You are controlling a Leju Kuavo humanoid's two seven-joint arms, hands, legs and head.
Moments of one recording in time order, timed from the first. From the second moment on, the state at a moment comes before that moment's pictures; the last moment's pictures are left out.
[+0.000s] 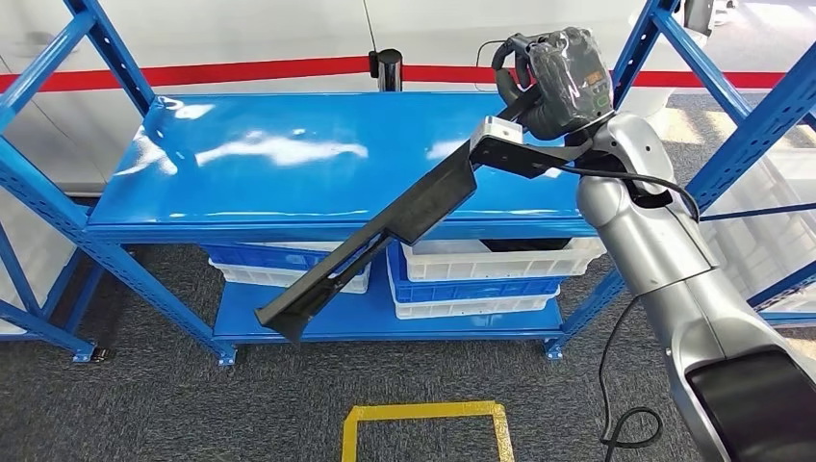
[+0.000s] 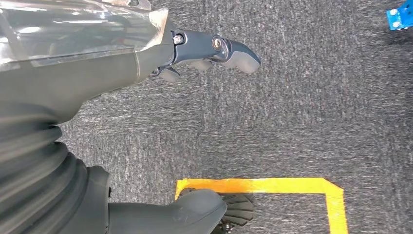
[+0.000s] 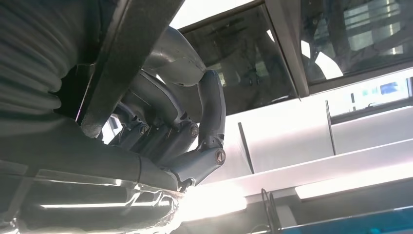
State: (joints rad) left arm -0.09 -0.11 0.09 -0.19 -0.05 0.30 -0.38; right arm -1.06 -0.20 0.62 -1.04 0.73 -0.26 -0.31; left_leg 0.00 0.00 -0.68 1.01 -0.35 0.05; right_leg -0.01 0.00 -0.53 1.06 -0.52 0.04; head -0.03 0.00
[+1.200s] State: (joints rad) left arm -0.10 -0.11 0.09 -0.19 -0.06 0.30 -0.37; right arm -1.06 -0.20 0.60 -1.04 0.74 -0.24 -0.31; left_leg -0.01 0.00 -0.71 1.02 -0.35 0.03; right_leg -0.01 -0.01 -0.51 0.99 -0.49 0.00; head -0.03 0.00
